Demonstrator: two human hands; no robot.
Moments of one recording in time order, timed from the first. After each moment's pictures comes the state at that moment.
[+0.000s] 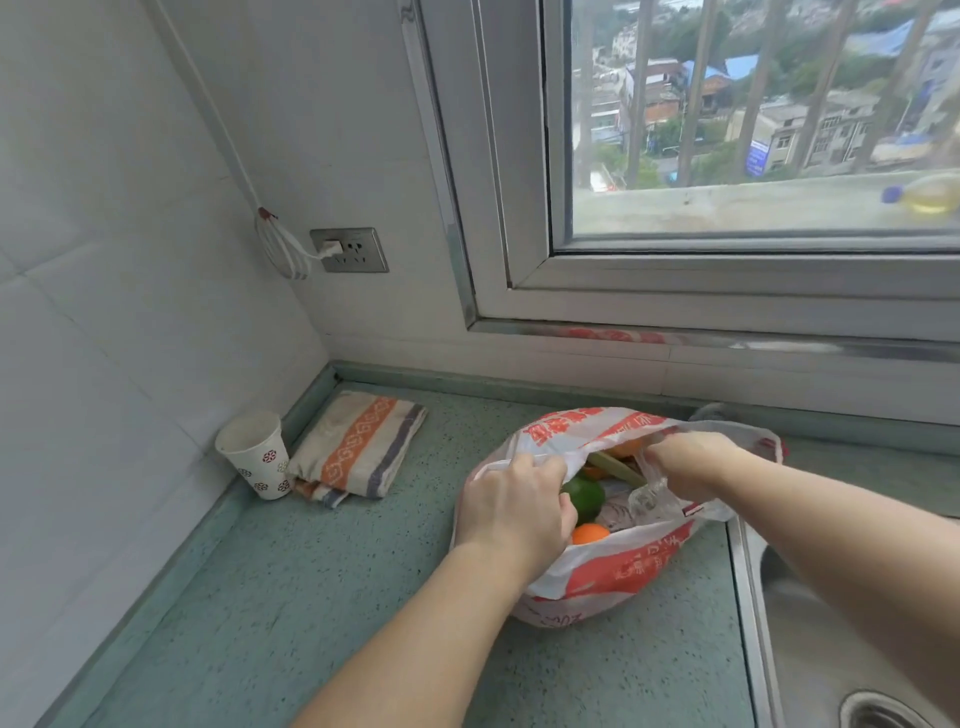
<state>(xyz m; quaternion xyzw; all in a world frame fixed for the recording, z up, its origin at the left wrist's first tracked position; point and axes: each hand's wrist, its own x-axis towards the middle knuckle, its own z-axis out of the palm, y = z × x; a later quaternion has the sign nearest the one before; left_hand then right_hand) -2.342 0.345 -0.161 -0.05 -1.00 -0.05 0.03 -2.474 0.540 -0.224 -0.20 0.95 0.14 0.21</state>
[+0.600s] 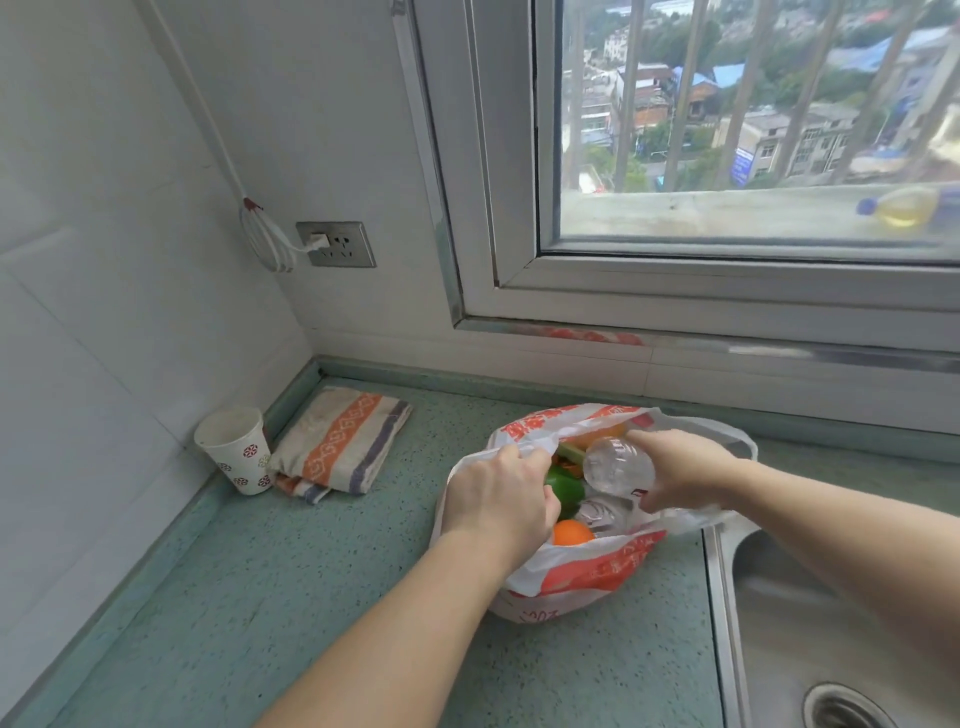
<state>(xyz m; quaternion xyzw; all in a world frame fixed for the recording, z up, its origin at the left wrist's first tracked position) -2.347 0.347 -0.160 -0.05 -1.00 -0.04 0.03 -2.460 0.554 -0.215 -0.19 0.97 -0.05 0.16</state>
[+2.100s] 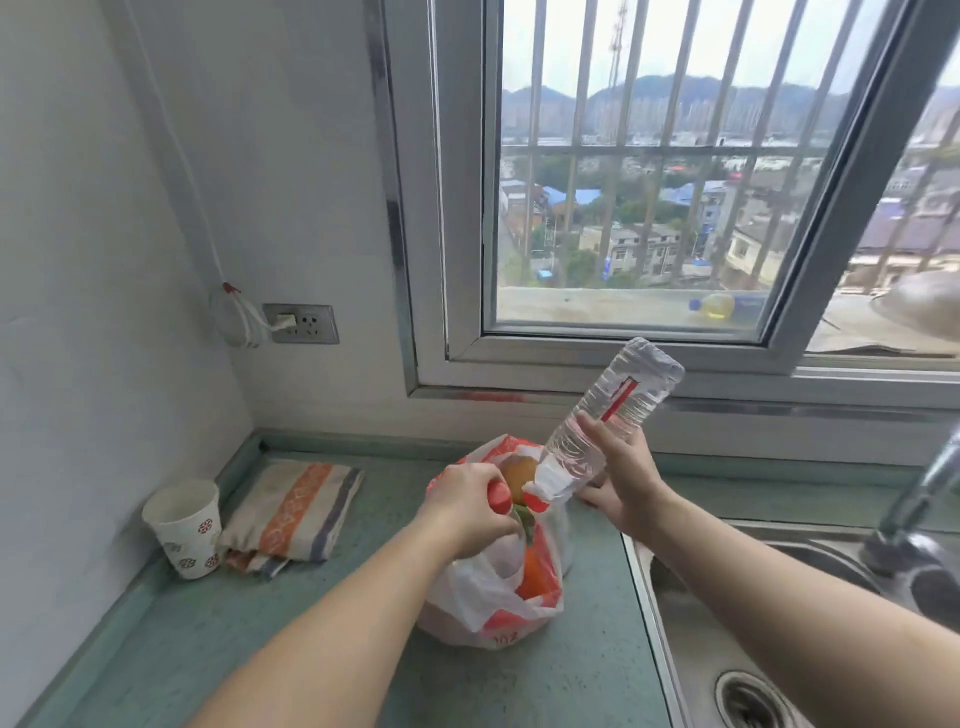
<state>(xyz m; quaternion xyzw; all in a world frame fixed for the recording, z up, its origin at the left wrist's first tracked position) -2.334 0.307 -0.112 -0.08 -0.95 -0.30 -0.05 -2.368 0.501 -0.131 0.07 0.57 -0.82 0.01</state>
